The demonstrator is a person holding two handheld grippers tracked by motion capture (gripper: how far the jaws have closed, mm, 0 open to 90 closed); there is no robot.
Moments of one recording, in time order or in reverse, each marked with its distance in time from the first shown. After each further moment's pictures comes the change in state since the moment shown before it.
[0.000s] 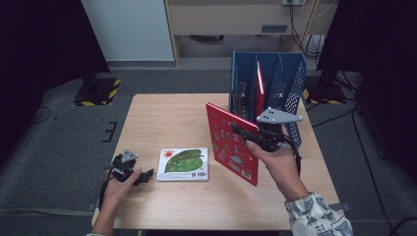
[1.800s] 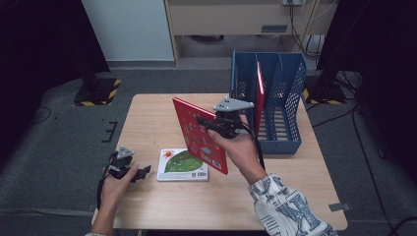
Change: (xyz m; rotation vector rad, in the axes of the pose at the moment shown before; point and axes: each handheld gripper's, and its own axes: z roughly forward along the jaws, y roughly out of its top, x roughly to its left) left arm 0.008 0.008 -0.009 -0.007 -0.010 -0.027; right arm 0.031 0.022 0.094 0.019 0.065 -0.031
